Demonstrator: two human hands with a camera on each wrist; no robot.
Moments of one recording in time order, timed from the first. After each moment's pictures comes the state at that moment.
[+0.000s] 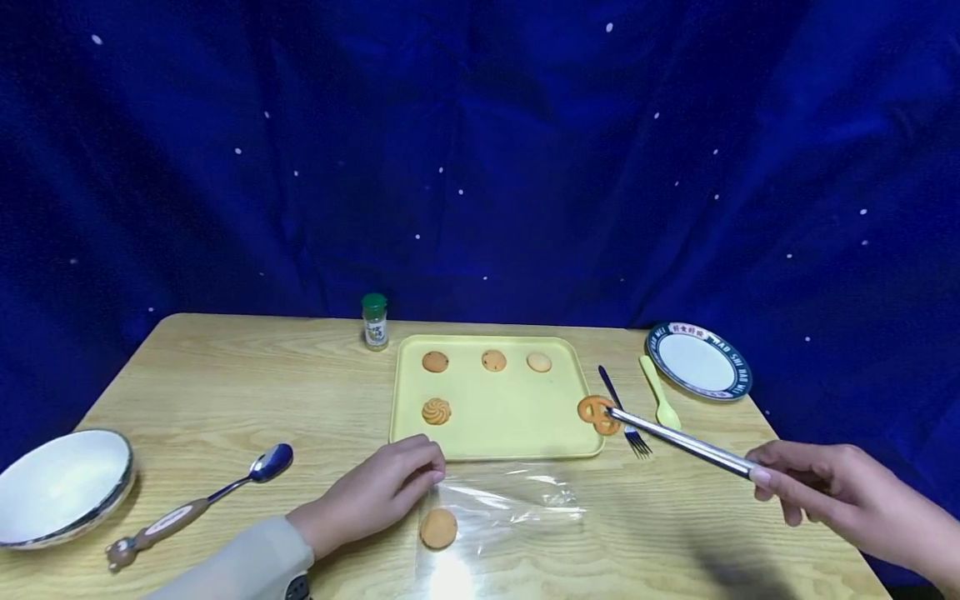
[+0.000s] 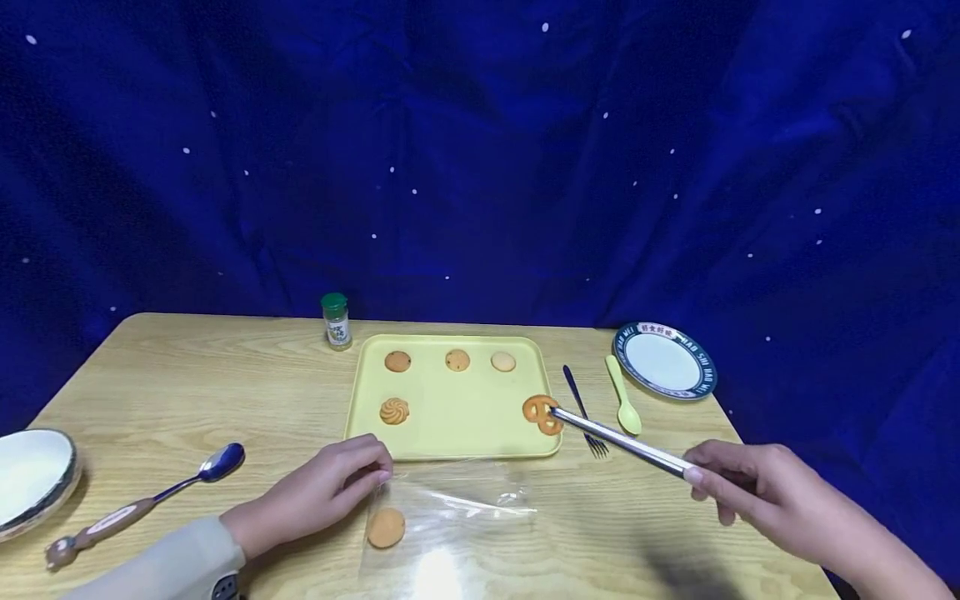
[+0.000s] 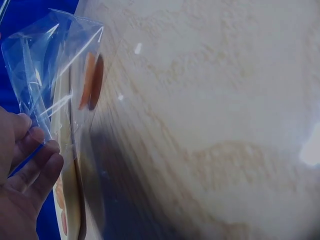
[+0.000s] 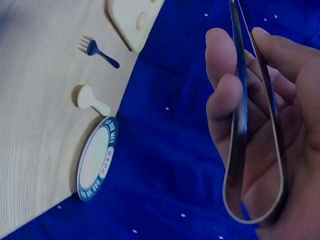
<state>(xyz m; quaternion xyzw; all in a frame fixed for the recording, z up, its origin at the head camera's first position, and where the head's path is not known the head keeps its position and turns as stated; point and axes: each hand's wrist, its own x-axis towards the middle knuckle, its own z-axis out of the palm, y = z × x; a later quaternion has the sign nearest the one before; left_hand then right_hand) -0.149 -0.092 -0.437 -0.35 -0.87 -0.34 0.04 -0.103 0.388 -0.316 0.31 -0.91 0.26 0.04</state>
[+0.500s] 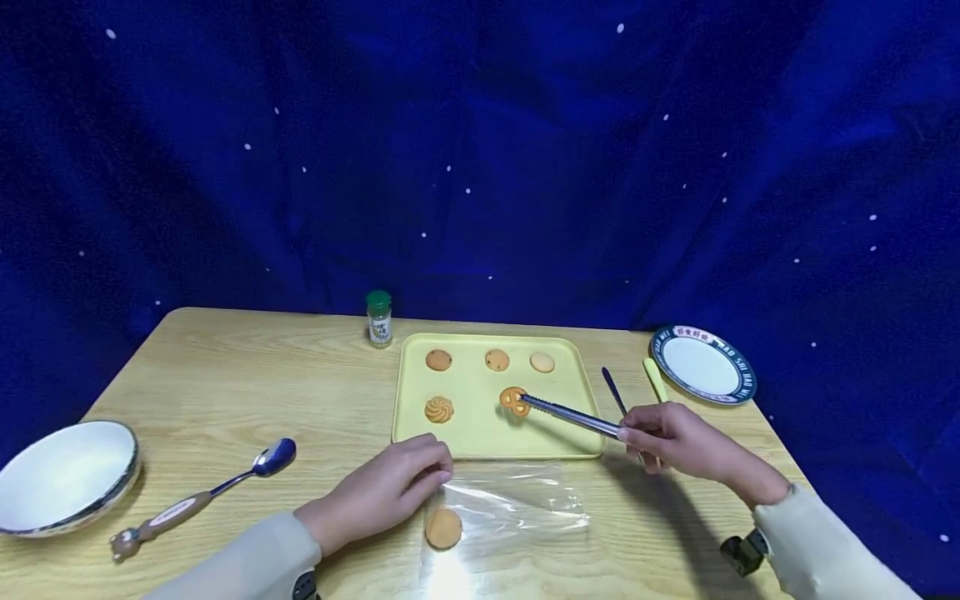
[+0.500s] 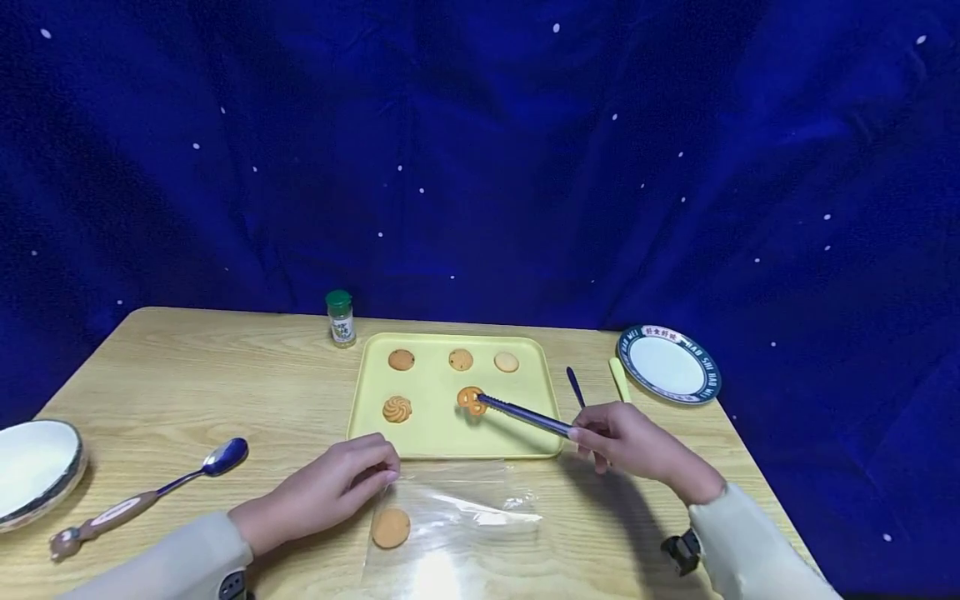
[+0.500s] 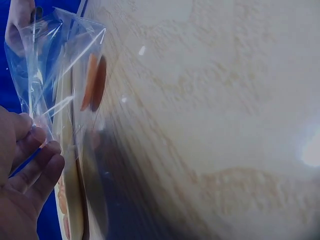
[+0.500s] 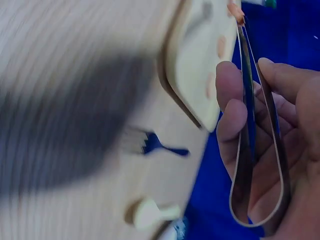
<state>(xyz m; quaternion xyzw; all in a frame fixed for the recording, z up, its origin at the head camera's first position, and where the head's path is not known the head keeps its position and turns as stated) -0.148 -0.088 -0.436 -0.35 -0.87 -0.34 0.03 -0.199 0.315 -0.376 0.27 -0.88 0.36 -0.16</state>
